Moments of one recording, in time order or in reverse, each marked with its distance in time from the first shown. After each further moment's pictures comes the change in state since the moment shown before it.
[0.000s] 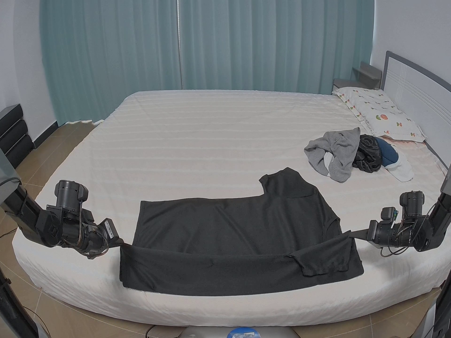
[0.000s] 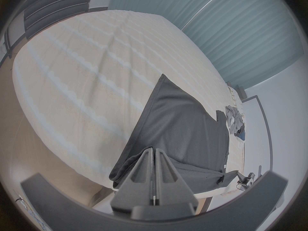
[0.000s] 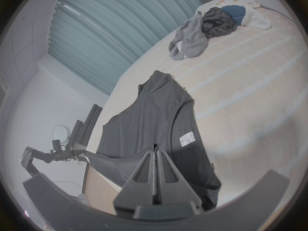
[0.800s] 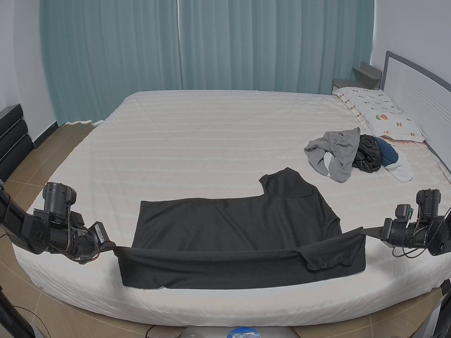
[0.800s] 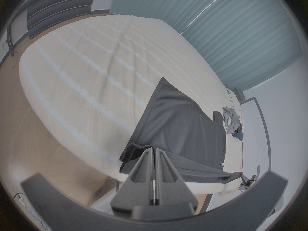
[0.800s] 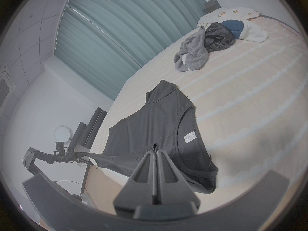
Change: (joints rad) left arm 0.018 -0.137 0.089 0.050 0.000 0.001; right arm -0.039 -0.167 0.116 0.000 0.034 -0.011
